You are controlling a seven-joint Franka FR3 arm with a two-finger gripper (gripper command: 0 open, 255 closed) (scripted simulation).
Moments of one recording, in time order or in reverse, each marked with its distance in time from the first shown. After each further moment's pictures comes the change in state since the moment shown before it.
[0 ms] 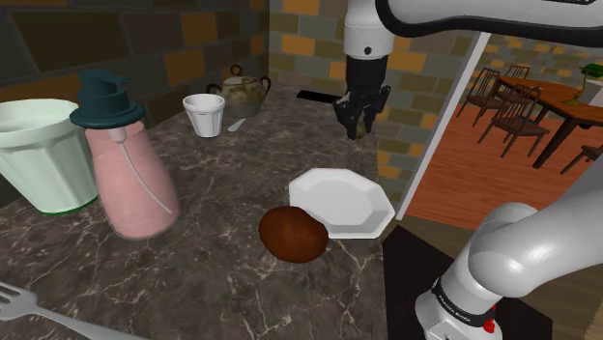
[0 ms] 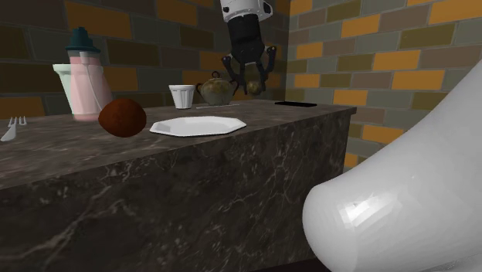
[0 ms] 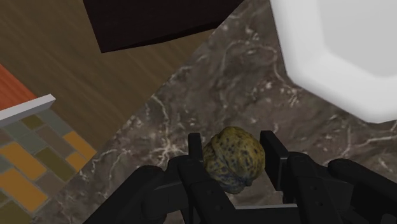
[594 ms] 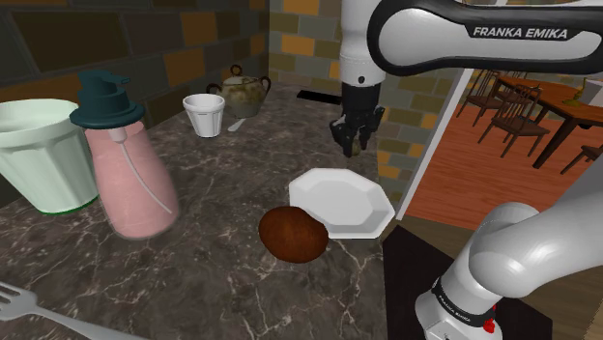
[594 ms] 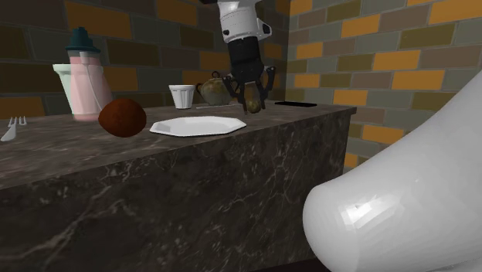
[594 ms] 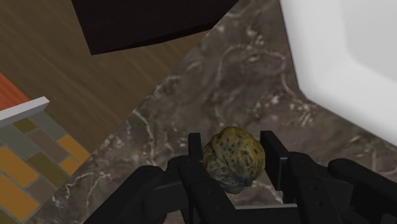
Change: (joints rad) arm 0.009 -0.031 0.005 -0.144 0.011 0.113 0.011
